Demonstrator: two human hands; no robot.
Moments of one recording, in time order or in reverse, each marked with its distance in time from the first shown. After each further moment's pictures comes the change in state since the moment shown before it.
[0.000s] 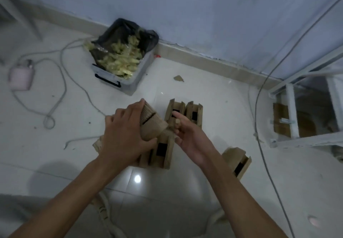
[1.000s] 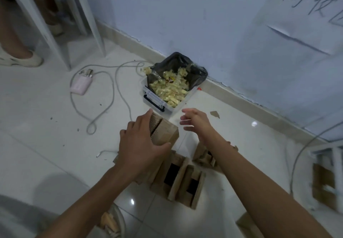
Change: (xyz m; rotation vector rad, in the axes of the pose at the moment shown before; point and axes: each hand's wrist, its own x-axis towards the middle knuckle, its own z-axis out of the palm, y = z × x) left_hand 0.017 -0.076 -0.018 -0.180 0.104 -0.330; right_hand 0.154 -0.040 0.102 -0.718 0.161 -0.101
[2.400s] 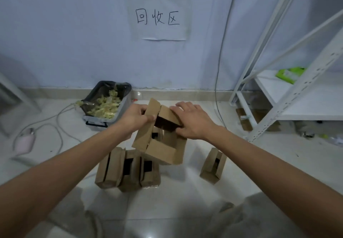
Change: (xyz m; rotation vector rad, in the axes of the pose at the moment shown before) left_hand -0.082 0.203 -0.002 -0.421 -0.469 0.229; right_hand -0.279 0.038 -0.190 -1.320 0.327 -0.493
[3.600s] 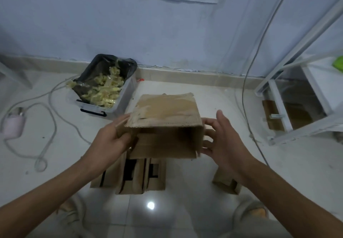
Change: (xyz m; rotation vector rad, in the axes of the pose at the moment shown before) left_hand 0.034 -0.090 -0.035 -0.043 0.024 -0.005; right_hand 0.021 0.013 0.049 1.781 -0.128 0.630
